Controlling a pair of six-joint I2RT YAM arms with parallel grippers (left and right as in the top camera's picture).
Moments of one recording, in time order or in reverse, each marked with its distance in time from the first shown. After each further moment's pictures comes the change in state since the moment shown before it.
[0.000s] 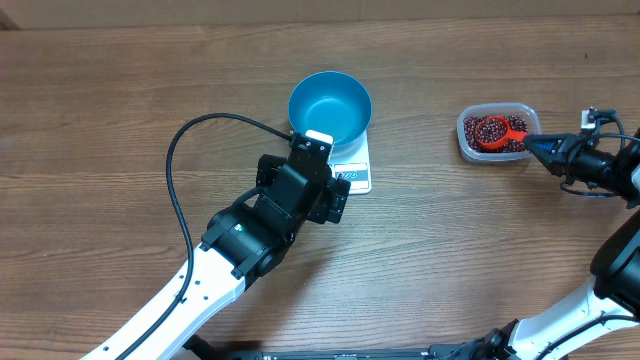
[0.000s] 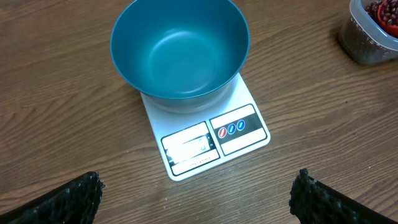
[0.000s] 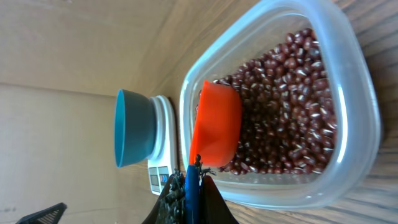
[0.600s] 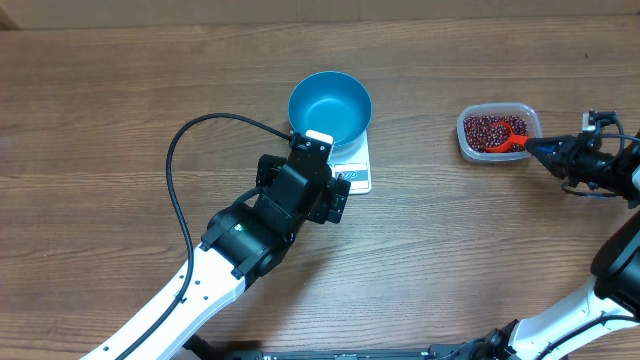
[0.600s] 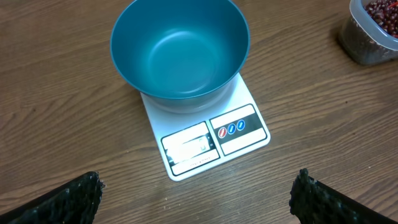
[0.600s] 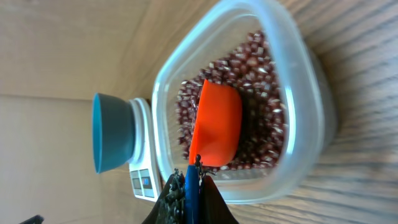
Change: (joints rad) left arm 0.000 0.000 0.000 0.000 0.000 0.000; right arm -0.002 0.000 0.000 0.019 0.087 0.030
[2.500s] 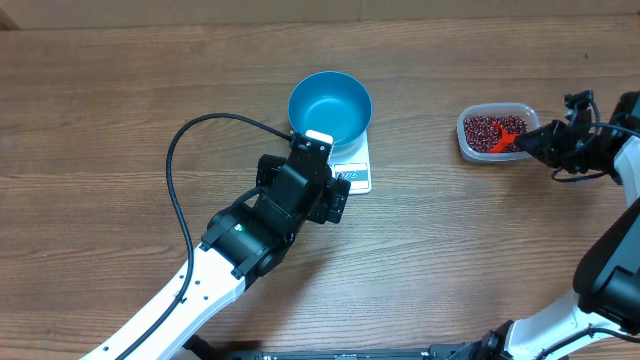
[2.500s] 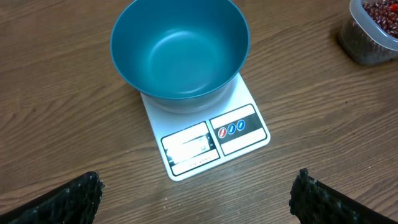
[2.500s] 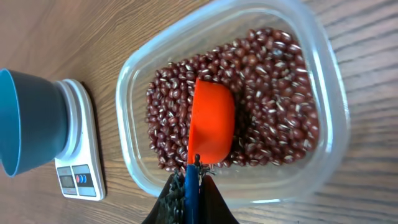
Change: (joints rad) left arm 0.000 0.000 0.000 0.000 0.000 0.000; right arm 0.140 -0.110 0.034 -0.033 0.357 0.024
